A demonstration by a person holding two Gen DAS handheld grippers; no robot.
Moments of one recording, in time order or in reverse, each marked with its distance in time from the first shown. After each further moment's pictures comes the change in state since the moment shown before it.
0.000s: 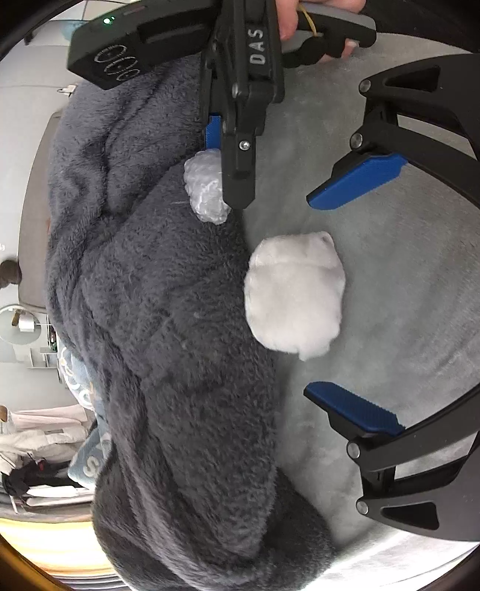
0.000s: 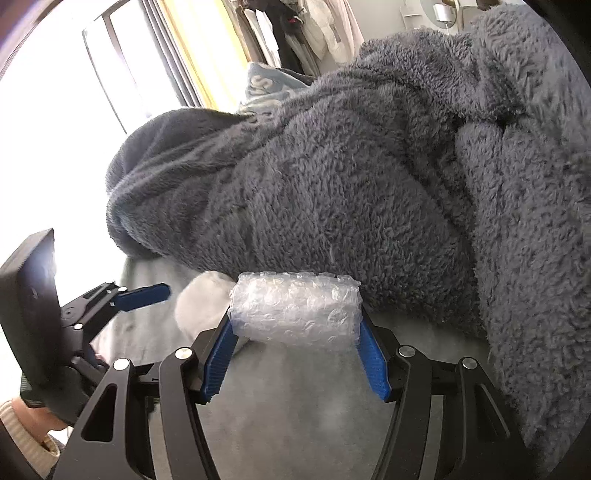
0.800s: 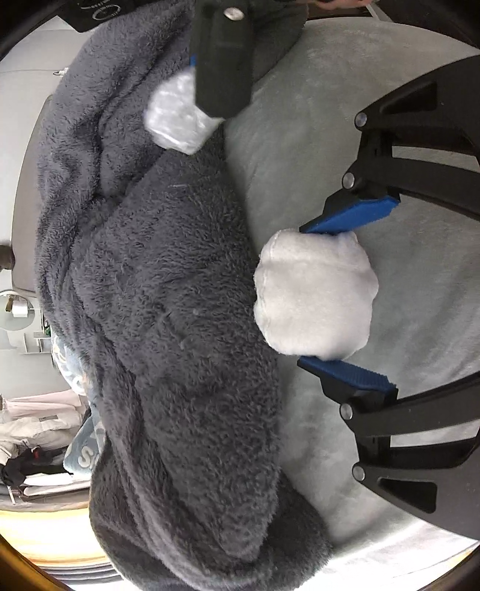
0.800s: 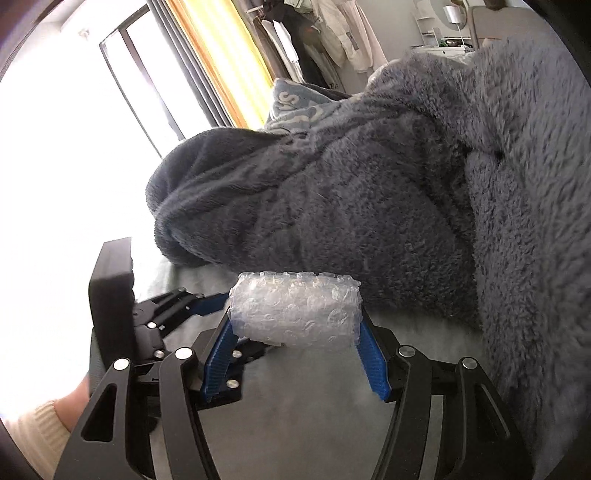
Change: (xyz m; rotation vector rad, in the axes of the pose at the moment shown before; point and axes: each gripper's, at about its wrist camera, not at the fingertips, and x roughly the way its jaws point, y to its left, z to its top) left arm 0.013 -0.005 0.005 -0.036 0.028 0.078; right arm -0.047 0.018 0.002 -0.001 -0.035 0.092
